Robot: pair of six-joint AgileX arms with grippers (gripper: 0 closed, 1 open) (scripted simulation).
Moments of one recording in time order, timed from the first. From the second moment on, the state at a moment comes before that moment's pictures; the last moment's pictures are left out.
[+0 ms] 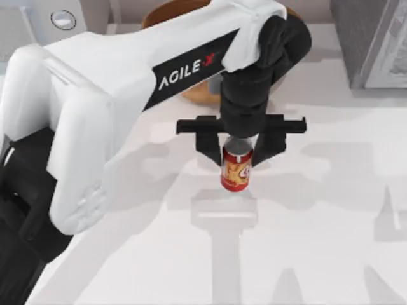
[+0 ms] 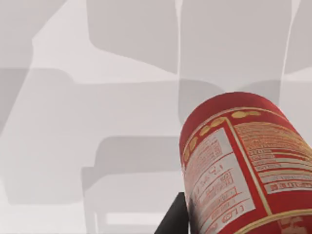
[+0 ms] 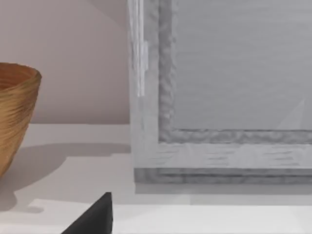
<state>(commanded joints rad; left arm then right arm) -0.76 2.44 2.20 -1.33 0.00 -0.73 0.00 0.00 0.00 0.00 0.00 0.00</state>
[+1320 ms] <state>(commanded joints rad) -0.76 2.44 2.20 -1.33 0.00 -0.73 0.00 0.00 0.00 0.00 0.00 0.00</state>
